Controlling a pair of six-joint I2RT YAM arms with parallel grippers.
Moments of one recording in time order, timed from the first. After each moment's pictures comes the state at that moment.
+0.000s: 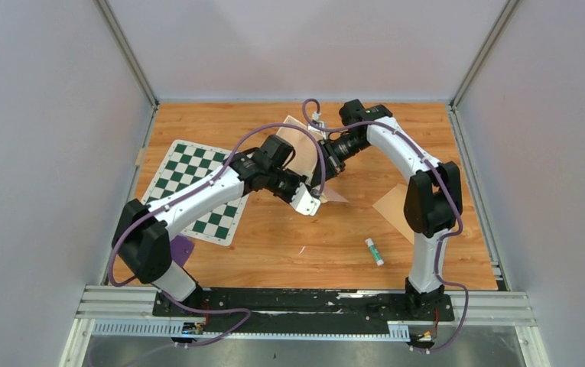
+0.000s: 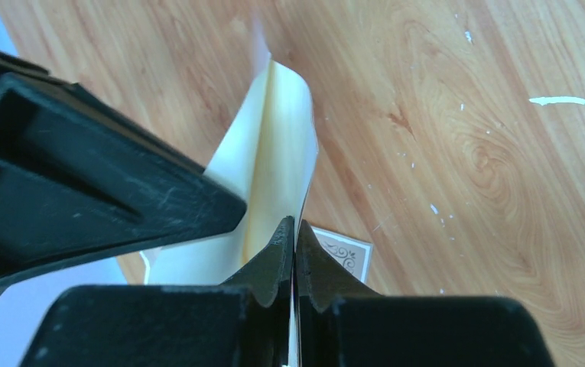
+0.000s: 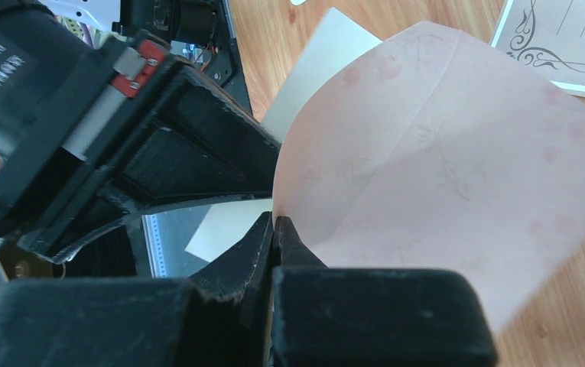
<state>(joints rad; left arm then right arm) -0.75 1.54 1.26 -0.61 0.50 1.39 0.39 1.99 1.78 -1.21 -1.06 -0.39</state>
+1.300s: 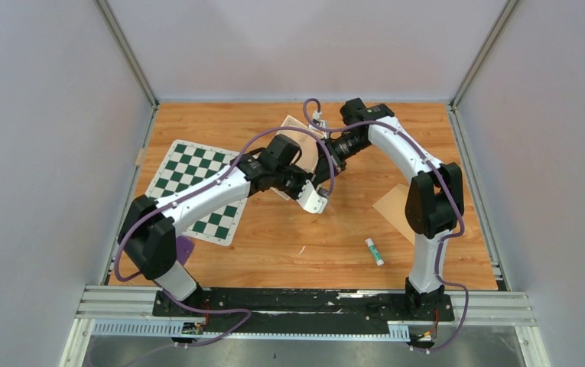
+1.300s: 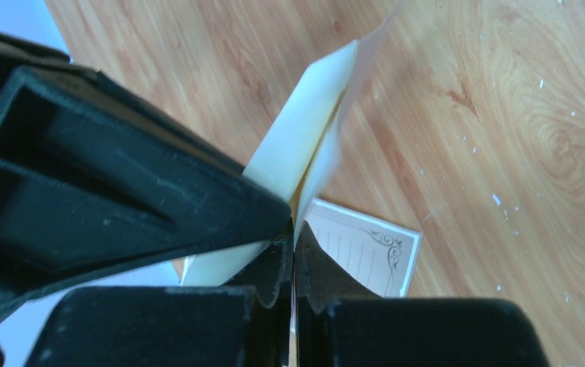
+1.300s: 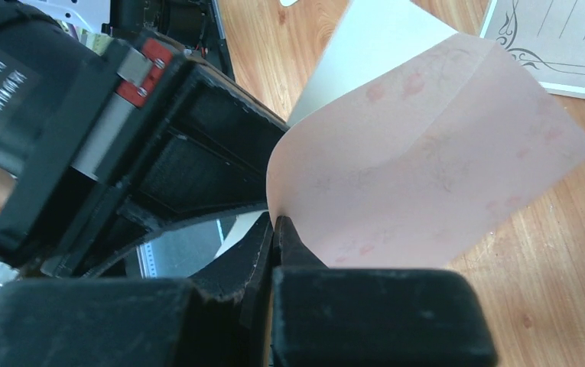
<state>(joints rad) -0.77 1.58 1.28 -0.54 0.38 1.42 0.39 1.97 1.78 -1.20 -1.04 -0.39</state>
